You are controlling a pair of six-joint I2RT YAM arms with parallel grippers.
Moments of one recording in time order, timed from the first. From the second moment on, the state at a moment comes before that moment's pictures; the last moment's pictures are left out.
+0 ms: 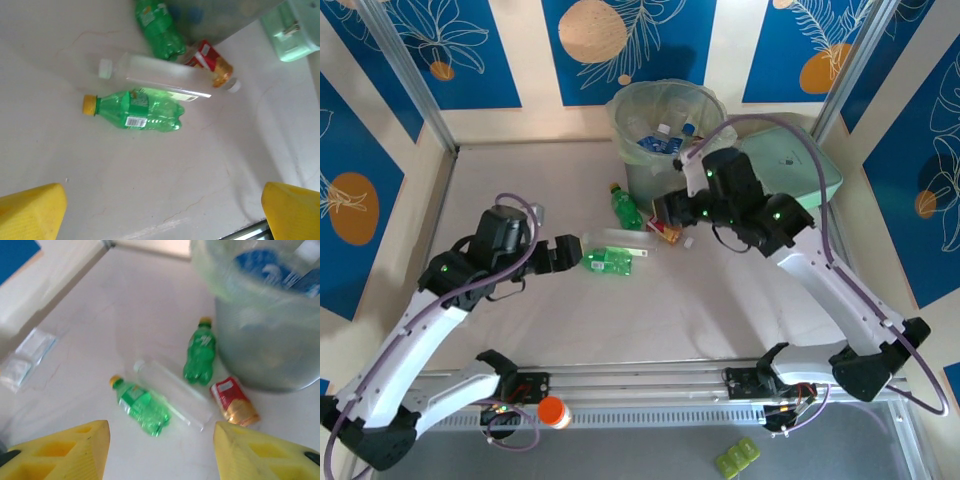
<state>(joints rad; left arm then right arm) -0.54 0.93 1.12 -0.98 0.06 -0.62 0.68 1.26 1.45 -0.82 -0.07 0.20</state>
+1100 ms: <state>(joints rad) -0.16 0.95 0.99 -0.96 0.17 -0.84 0.96 2.09 1.71 -0.80 0.07 -0.12</state>
